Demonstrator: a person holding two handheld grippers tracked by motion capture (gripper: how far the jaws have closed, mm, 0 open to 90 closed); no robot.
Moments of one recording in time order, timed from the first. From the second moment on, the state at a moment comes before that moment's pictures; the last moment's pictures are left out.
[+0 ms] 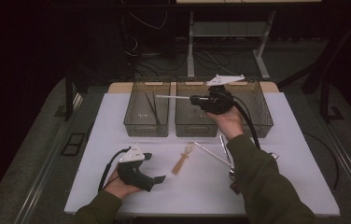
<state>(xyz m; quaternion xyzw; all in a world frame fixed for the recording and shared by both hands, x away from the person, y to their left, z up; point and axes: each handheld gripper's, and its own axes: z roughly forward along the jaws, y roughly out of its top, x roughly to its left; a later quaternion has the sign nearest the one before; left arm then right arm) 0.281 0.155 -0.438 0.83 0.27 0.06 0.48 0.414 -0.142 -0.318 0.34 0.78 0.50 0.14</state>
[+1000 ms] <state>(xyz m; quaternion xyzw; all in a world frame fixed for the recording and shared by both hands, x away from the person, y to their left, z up) 0.284 0.155 -0.439 0.83 0.27 0.05 0.48 0.495 -0.021 -0.360 0.38 0.81 0.41 0.16</state>
